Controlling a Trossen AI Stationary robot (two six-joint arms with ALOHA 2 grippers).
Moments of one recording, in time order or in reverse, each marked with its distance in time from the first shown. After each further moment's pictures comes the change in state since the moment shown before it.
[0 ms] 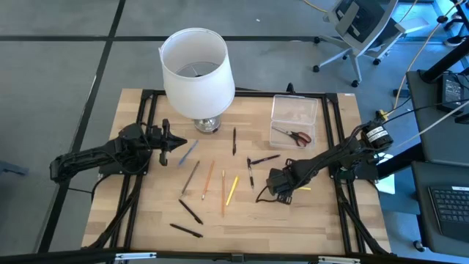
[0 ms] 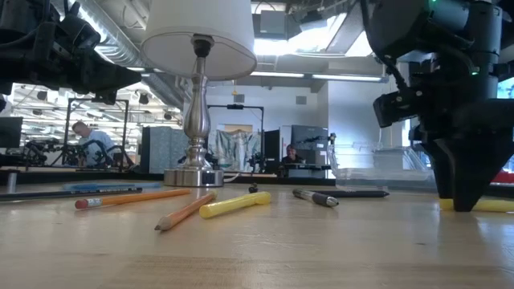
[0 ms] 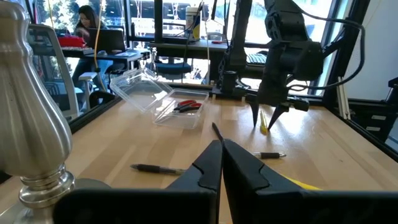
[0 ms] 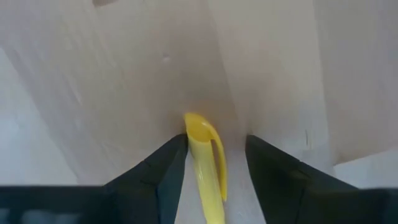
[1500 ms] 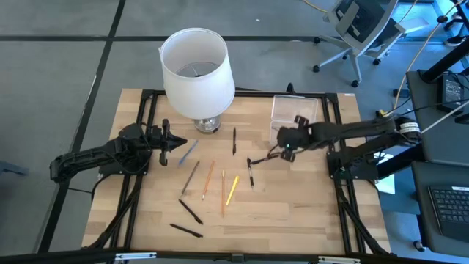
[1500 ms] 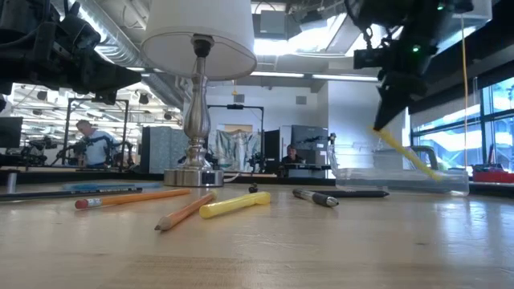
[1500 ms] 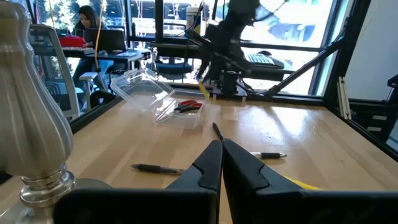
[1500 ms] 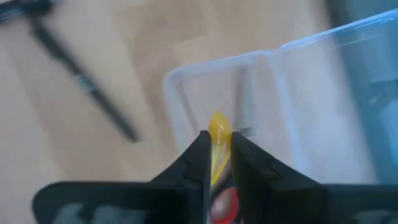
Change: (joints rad) left arm 0.000 0.000 0.000 0.000 -0.003 0.000; right arm -0.404 -0.426 0.000 -0.132 0.366 -0.446
